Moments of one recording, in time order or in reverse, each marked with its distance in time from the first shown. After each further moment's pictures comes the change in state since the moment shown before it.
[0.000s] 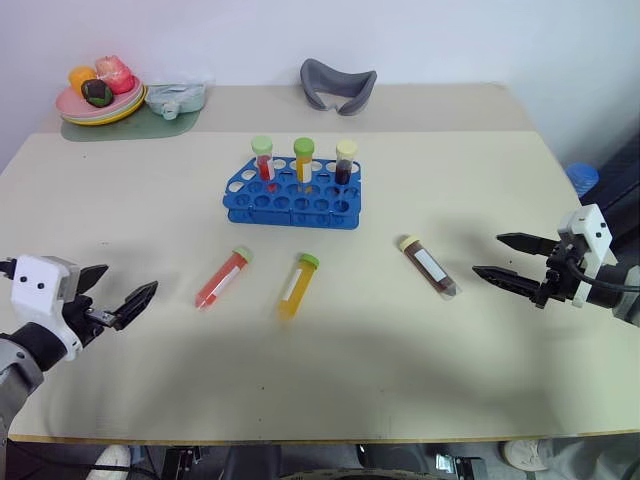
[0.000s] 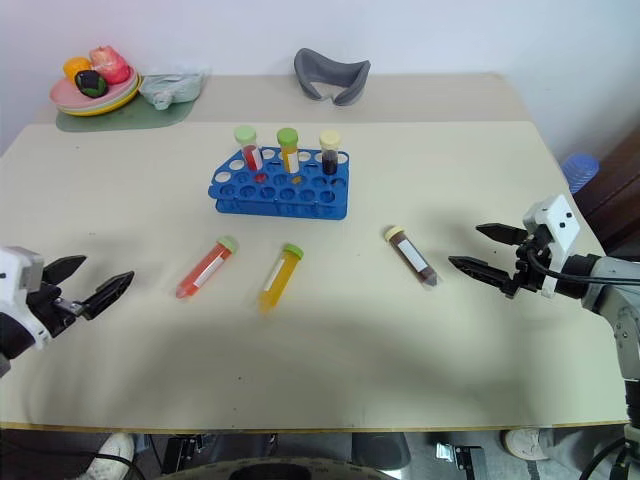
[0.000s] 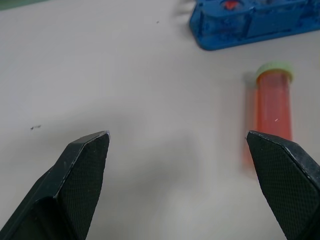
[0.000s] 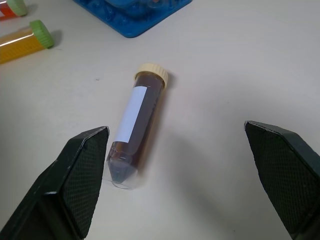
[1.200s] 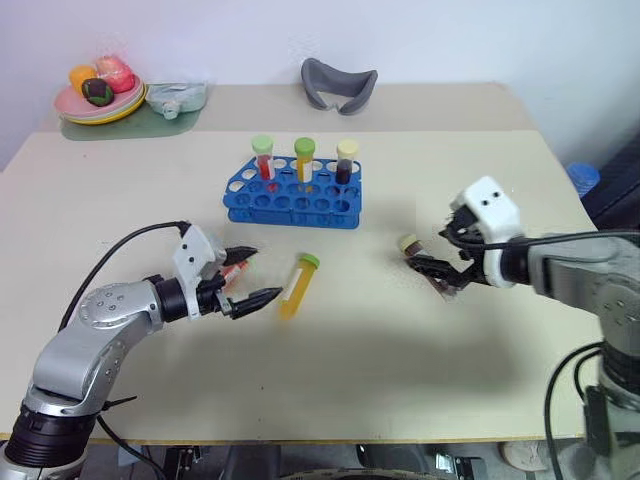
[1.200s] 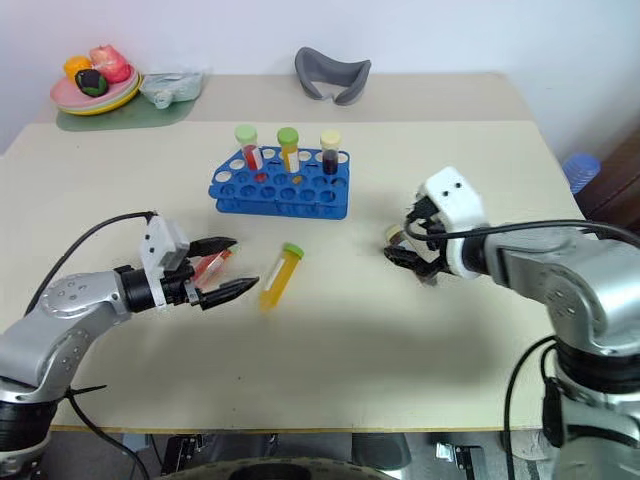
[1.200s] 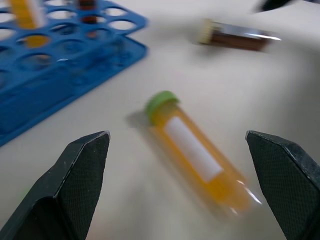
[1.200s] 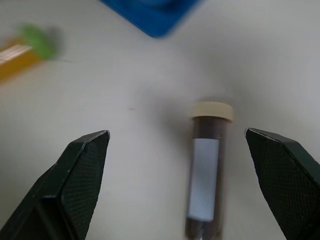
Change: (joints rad) left arm -0.413 0.039 -0.616 0.078 0.068 -0.115 -0.272; right arm -0.484 0.166 0.240 -0.455 0.213 1.090 -0.825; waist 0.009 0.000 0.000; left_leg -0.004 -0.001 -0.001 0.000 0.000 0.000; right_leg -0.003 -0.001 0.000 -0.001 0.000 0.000
